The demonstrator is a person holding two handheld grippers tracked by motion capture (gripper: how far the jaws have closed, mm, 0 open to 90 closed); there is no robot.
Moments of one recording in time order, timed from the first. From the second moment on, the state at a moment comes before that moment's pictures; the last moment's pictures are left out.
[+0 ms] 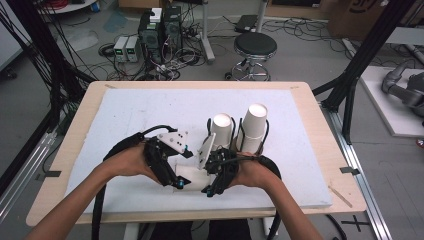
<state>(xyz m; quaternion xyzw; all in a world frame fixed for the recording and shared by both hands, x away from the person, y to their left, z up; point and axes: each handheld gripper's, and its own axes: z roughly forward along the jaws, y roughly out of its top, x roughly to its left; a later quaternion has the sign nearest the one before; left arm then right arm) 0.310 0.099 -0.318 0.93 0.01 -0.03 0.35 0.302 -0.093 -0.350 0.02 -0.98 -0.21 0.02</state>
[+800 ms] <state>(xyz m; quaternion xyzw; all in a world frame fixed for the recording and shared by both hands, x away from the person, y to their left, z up) 0.315 0.124 -0.306 0.90 0.03 -0.02 0.44 0.309 -0.134 -0.361 -0.02 -0.95 -0.31 0.00</state>
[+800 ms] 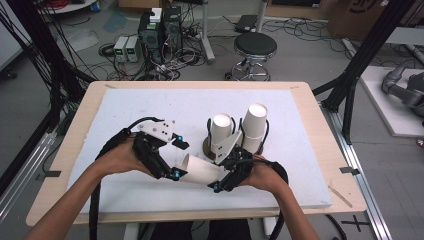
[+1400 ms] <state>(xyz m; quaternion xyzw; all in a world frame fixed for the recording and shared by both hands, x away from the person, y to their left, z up) 0.314 0.157 -0.324 0.86 0.07 -0.01 0.50 0.306 -0.153 -0.366 -0.05 -0.91 -0.41 0.00</state>
